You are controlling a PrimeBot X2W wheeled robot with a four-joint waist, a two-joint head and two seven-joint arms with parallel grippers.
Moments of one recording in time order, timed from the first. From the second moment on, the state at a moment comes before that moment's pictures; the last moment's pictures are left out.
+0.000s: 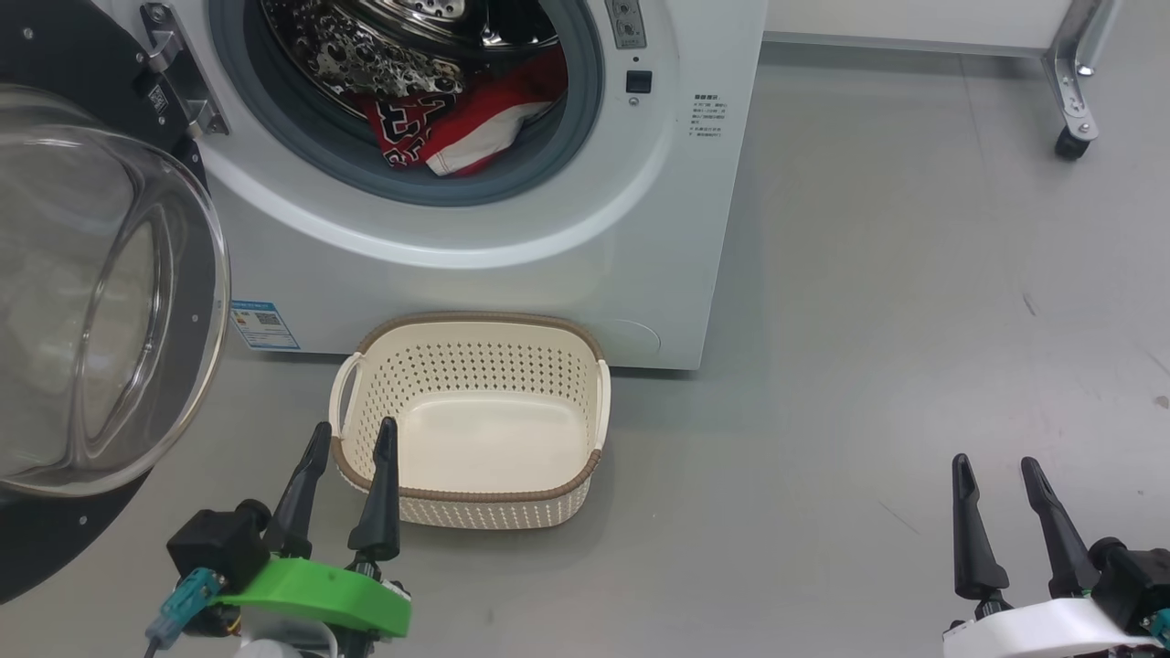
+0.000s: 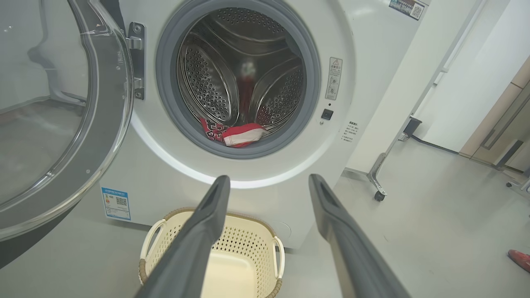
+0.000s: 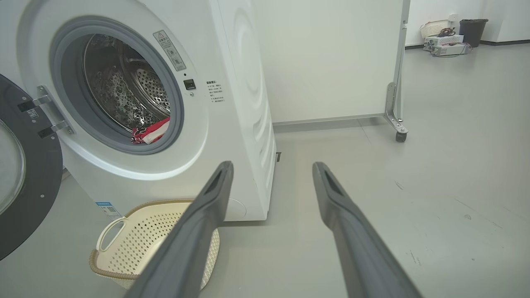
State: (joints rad) left arm -0.07 0.04 -0.24 0.21 -0.58 -0.12 -0.25; right arm 0.20 -0.14 0.10 0.00 0.44 0.06 -0.25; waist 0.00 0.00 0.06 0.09
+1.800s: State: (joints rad) left arm -0.07 0.04 -0.22 0.19 -0.48 -0.12 -0.25; right arm 0.20 -0.12 0.09 0.02 0.42 0.08 -0.25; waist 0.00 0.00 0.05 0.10
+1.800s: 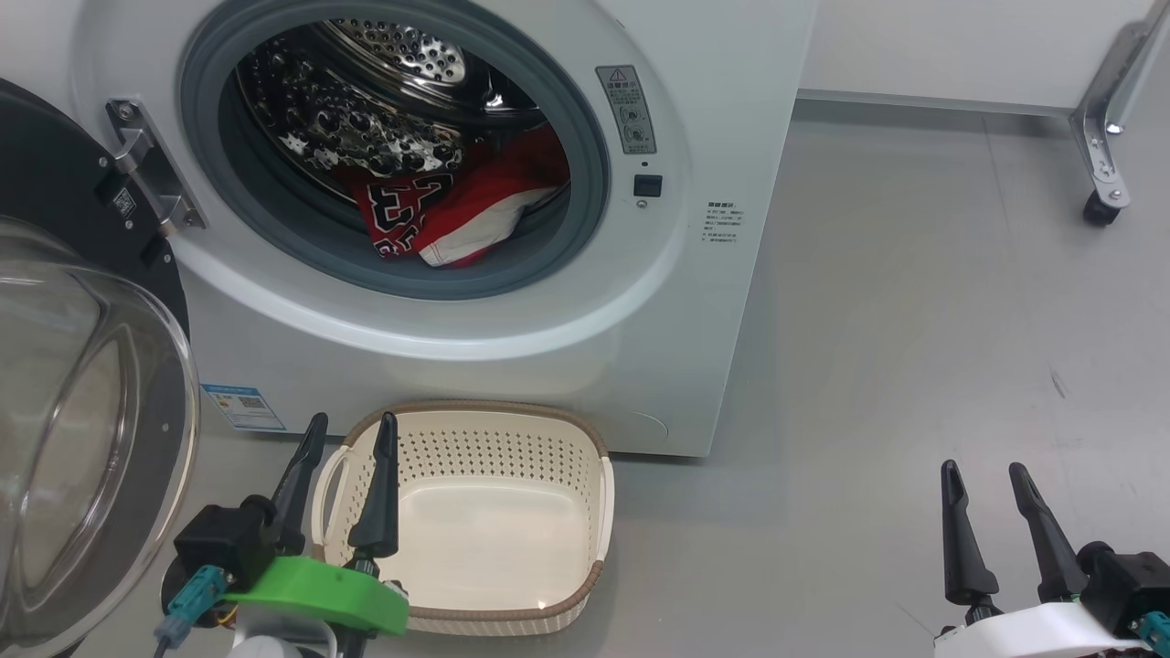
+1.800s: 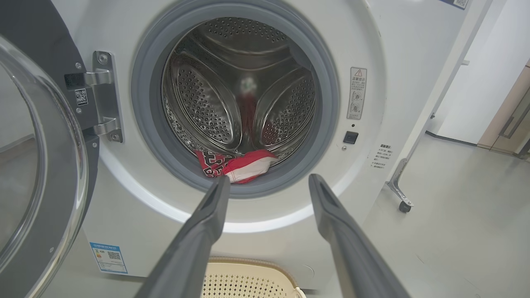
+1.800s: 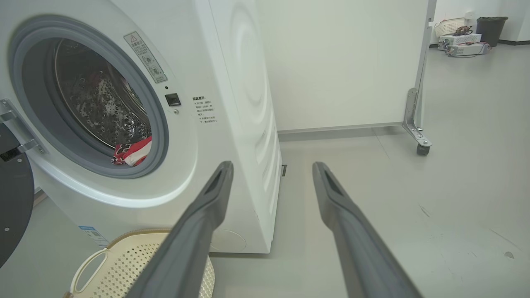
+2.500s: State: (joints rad) left arm -0.07 0.04 -0.22 0.19 -0.48 -0.12 -0.25; right arm 0.20 -0.12 0.09 0.02 0.41 0.08 -0.25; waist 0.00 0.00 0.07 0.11
